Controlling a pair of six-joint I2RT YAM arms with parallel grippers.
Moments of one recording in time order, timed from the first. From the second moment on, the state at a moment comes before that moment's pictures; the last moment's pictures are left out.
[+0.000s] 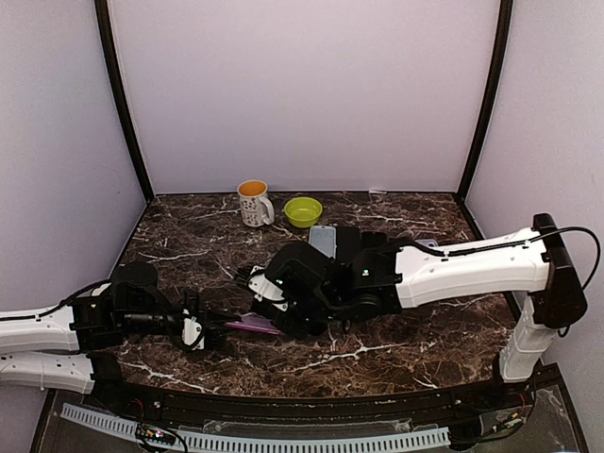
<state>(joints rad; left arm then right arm) -0.94 0.77 0.38 -0.02 0.30 1.01 1.34 1.78 1.42 -0.47 0.30 -0.07</state>
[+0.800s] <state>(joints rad) -0.94 0.76 0.39 -0.02 0.29 1.01 0.70 1.38 0.93 -0.37 -0.17 0.25</state>
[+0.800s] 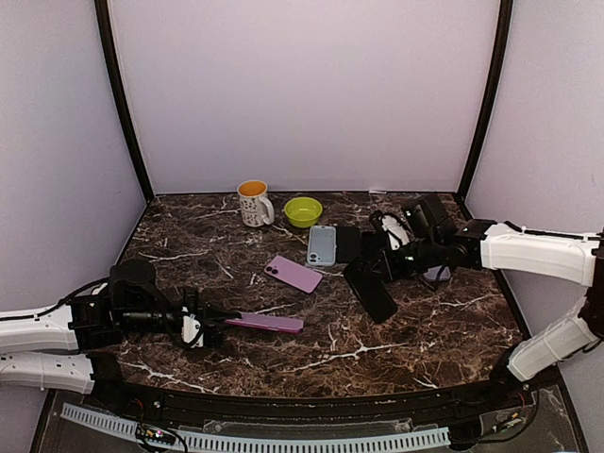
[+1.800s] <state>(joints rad) -0.94 0.76 0.39 -0.02 0.29 1.01 0.42 1.51 0.99 -0.37 -0.36 0.24</state>
